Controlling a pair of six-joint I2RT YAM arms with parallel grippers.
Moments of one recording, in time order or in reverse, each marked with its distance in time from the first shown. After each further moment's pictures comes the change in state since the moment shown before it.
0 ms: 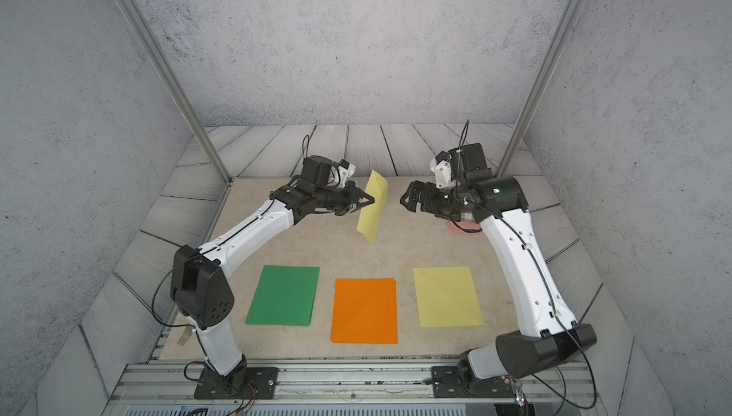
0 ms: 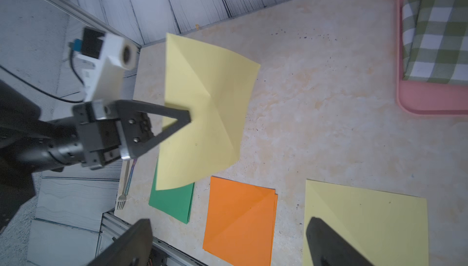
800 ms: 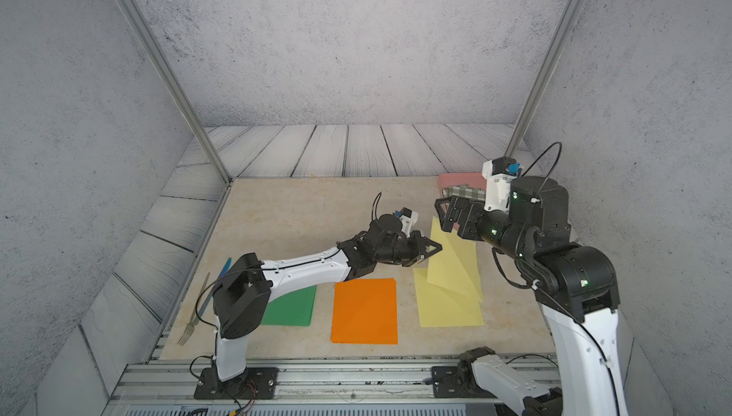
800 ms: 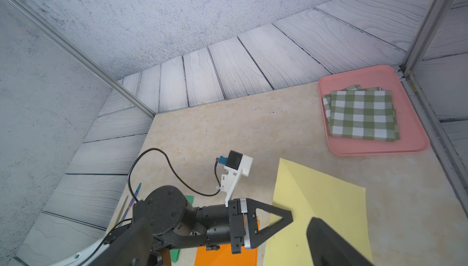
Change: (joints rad) left arm -0.414 0.148 -0.220 0.631 -0.283 -0.443; right arm 0.000 -0.340 -0.011 -0.011 0.212 0.006
